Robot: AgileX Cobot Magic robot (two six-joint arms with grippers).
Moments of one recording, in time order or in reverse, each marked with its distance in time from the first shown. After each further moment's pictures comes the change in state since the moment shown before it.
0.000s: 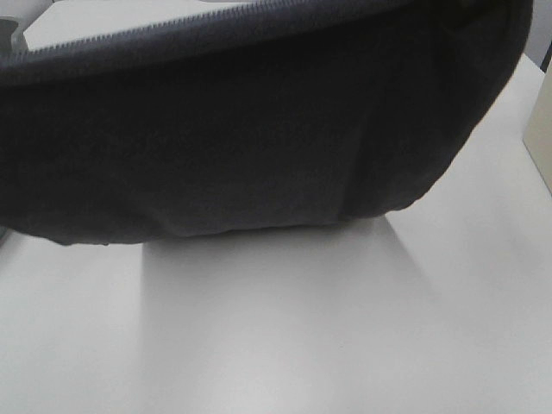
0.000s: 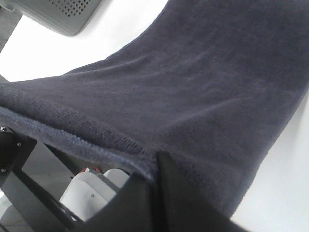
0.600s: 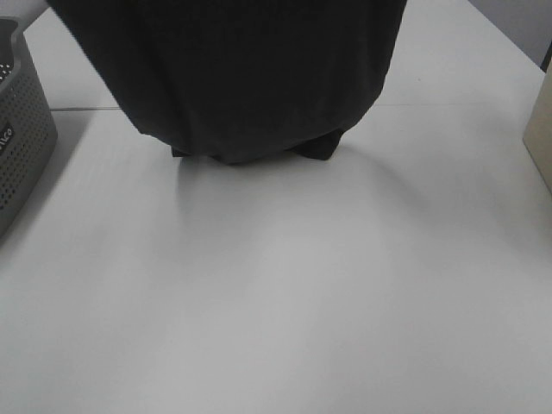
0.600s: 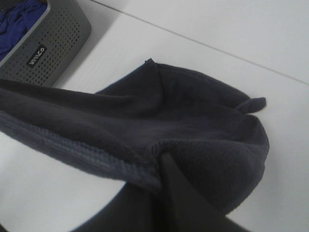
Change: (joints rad) left arm 0.004 0.559 -0.708 0.355 0.071 0.011; right arm -0.012 0.457 -0.622 -0.118 -0.013 -0.027
